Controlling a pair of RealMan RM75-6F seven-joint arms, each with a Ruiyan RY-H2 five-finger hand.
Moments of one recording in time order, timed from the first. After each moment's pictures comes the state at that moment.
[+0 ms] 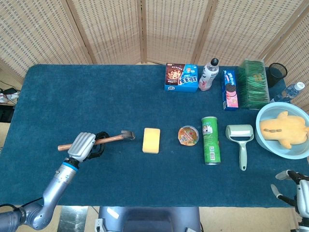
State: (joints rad) left arm -0.55 -1.43 -0.10 -1.63 1.30 1.10 -0.01; right arm -0.10 -1.17 0.05 -1.60 -1.46 1.59 0.19
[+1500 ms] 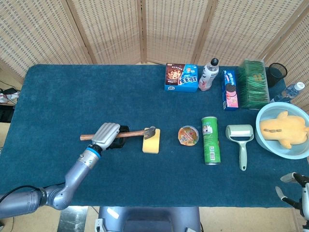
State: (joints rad) left arm -0.78 -1.47 -0.21 -1.69 1.00 0.94 0.13; right arm -0.13 -1.17 0.06 -1.57 -1.45 1.60 0.23
